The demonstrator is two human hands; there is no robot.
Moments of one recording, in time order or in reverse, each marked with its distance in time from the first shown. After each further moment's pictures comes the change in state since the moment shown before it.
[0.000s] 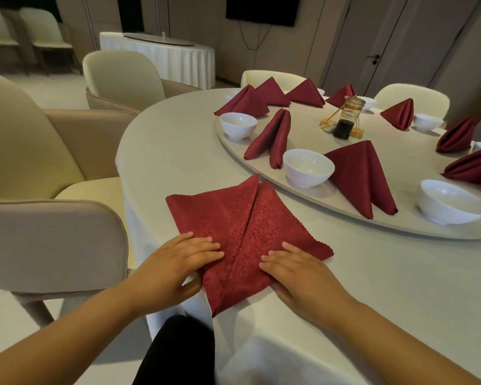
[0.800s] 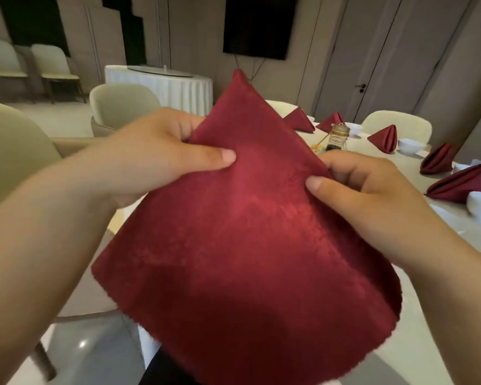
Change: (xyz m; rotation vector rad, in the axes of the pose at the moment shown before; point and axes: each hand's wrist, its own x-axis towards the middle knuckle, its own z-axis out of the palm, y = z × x) left_hand 0.106 0.069 -0.187 -1.022 0.085 -0.507; right_hand 0.052 -0.022 -0.186 0.969 0.251 0.390
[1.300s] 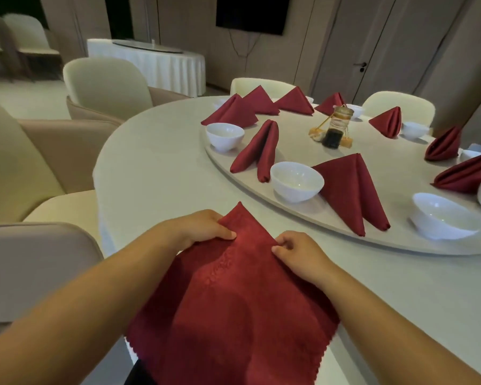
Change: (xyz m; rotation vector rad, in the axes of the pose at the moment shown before) left_hand 0.097 -0.175 0.038 0.103 -0.176 -0.655; right_hand 0.024 0.188 0.036 -0.387 -0.095 0.603
